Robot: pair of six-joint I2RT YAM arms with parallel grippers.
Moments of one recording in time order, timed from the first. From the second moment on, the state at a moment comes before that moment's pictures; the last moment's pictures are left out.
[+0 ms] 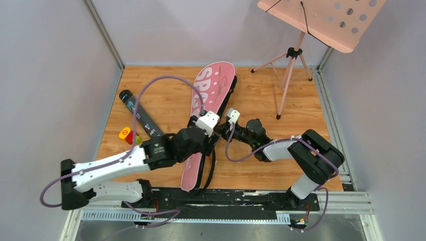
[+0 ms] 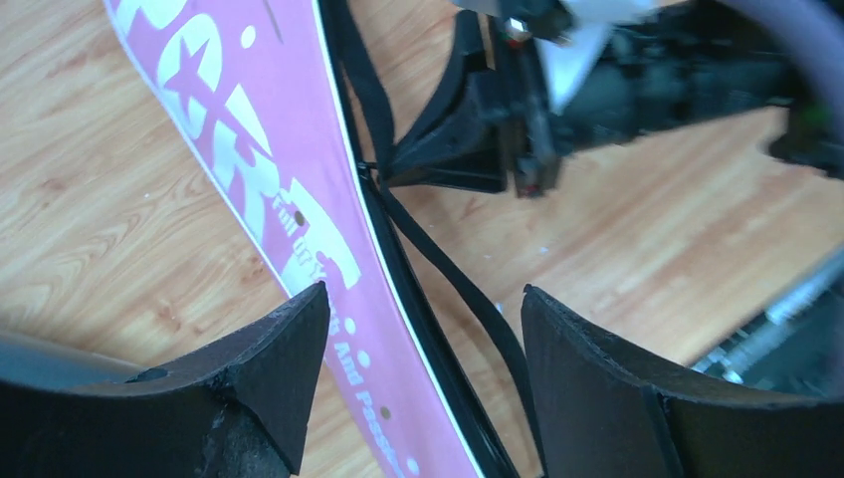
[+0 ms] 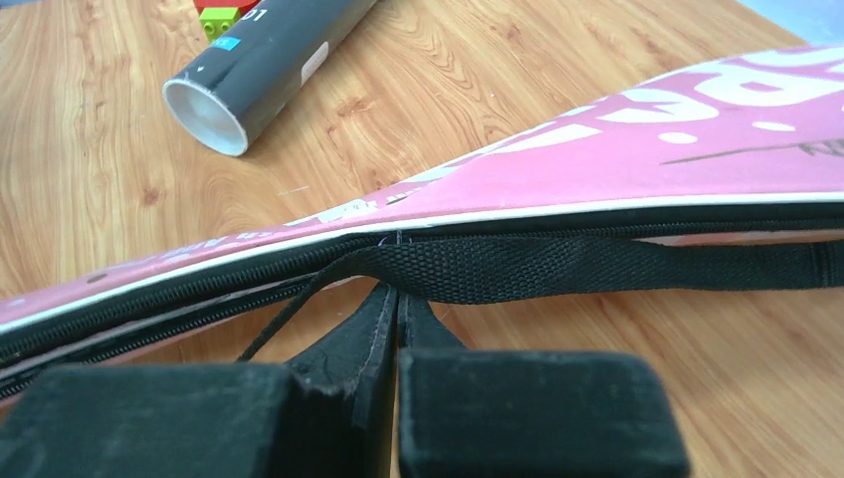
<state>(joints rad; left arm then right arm) -1.19 1.13 0.99 -0.48 -0.55 -0.23 0.71 1.62 0.51 1.03 -0.39 -0.05</state>
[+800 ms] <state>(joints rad) -1.47 0.92 0.75 -0.63 -0.53 -0.31 0.62 1.63 0.90 0.56 -0.24 0.32</state>
